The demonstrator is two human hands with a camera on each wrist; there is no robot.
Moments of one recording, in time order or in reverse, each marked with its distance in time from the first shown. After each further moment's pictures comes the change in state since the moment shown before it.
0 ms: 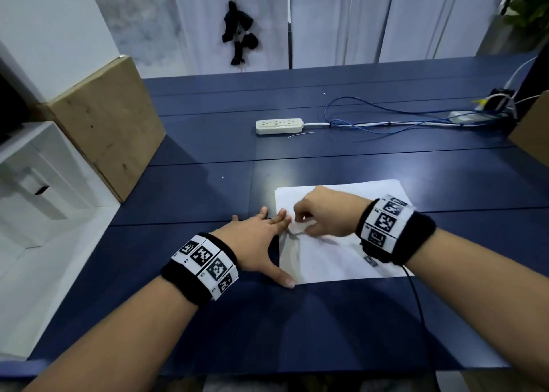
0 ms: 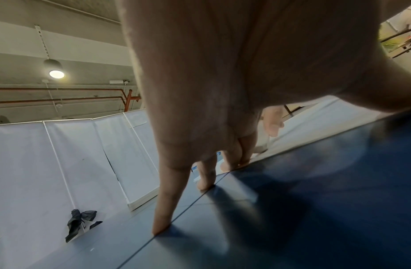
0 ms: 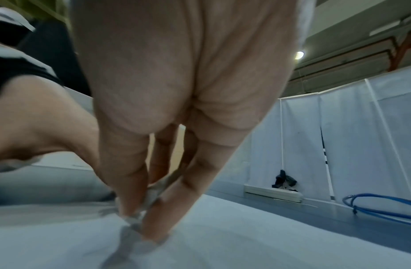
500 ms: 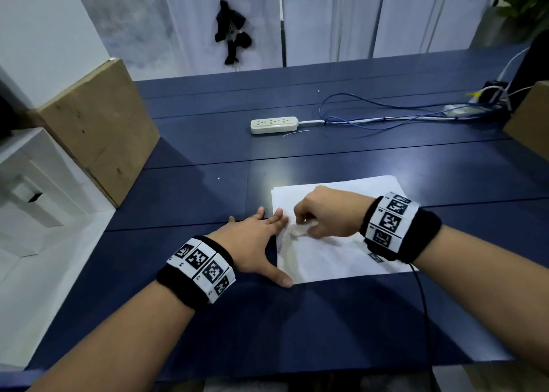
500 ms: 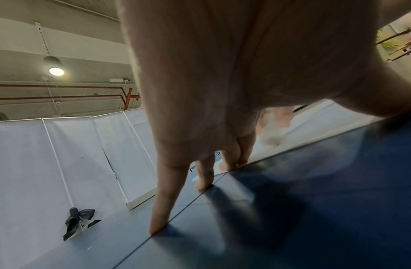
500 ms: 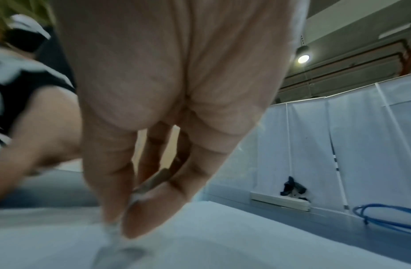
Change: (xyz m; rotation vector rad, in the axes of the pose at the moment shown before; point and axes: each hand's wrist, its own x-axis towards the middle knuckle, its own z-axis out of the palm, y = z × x) left_hand 0.000 -0.001 0.000 -0.021 -0.010 -0.010; right_hand -0.007 0.005 0.000 0.014 -0.014 -0.002
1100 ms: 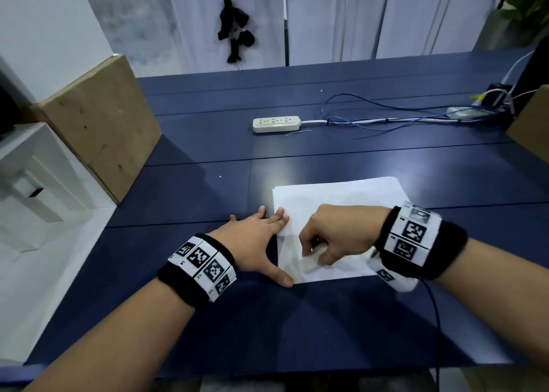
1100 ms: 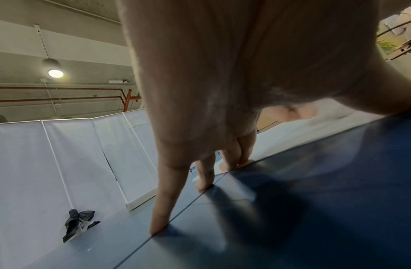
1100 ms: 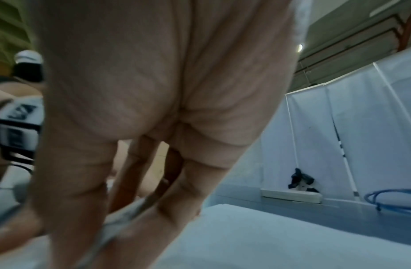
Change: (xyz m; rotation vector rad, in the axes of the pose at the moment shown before) left_hand -0.001 0.001 0.000 -0.003 -0.004 -0.003; right_hand -0.021 -0.012 0.003 0.117 -0.245 -0.069
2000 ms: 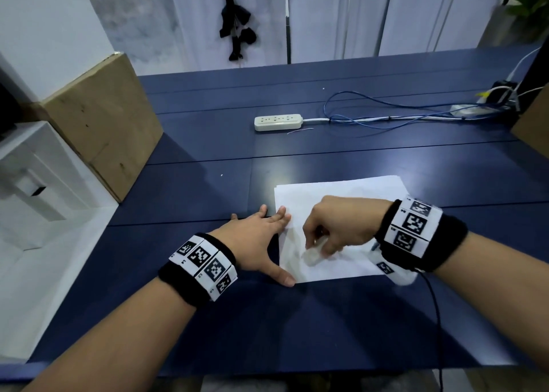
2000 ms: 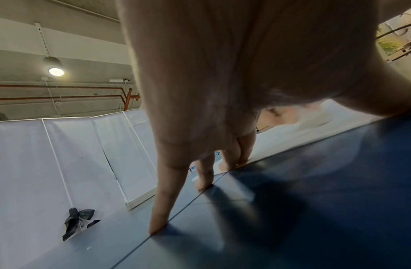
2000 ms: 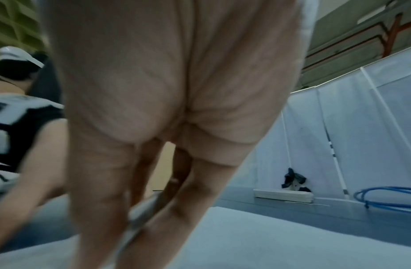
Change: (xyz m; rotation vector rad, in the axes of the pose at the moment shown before) left_hand 0.000 0.000 0.000 -0.002 0.003 0.006; right_hand 0.001 0.003 -0.012 0.010 0.033 0.042
